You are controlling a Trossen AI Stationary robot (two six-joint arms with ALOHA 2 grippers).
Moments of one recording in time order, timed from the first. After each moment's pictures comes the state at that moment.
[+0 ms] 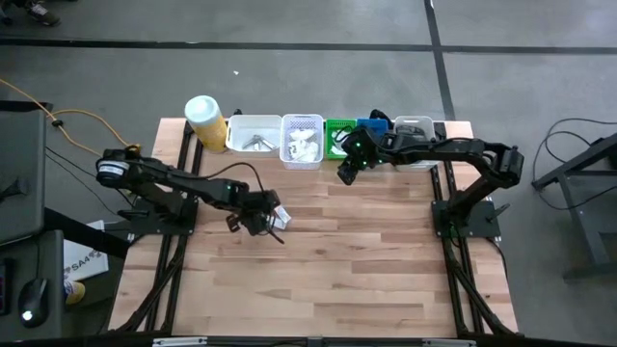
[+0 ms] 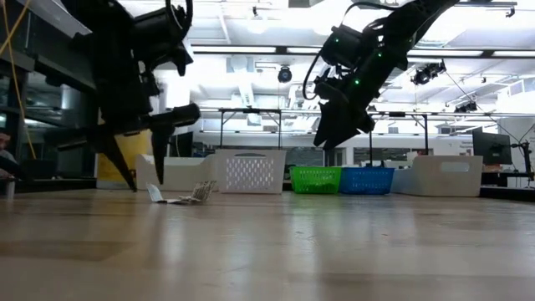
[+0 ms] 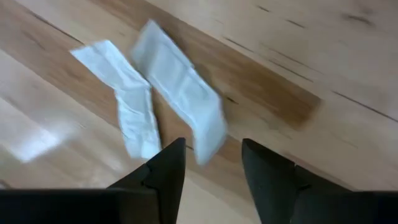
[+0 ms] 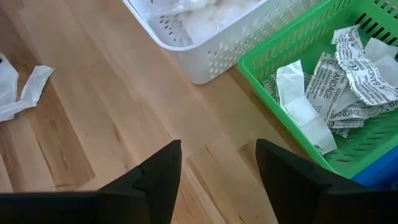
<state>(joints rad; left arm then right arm) -0.03 1.44 0.72 -0.44 -0.09 1.08 -0.43 1.56 0.96 -0.29 -0.03 0.24</state>
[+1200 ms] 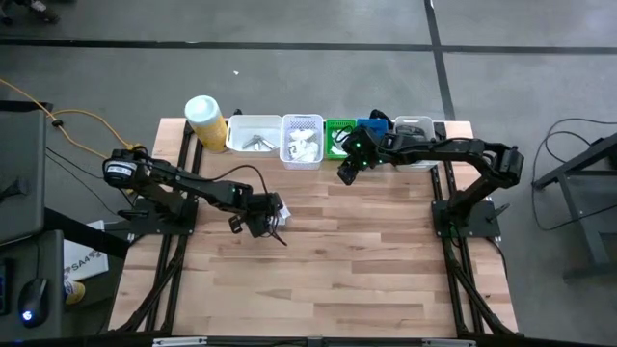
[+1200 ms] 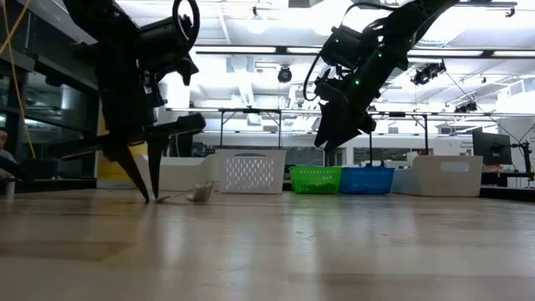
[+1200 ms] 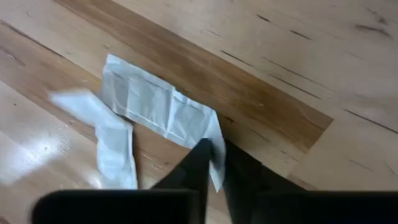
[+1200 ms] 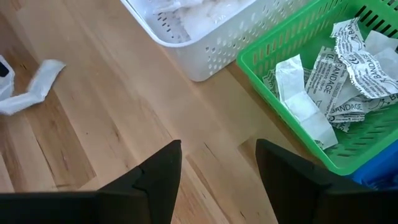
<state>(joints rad) -0.03 1.51 0.72 -0.38 -0.08 1.09 -0.43 1.56 0.96 -0.30 -0.03 0.26</state>
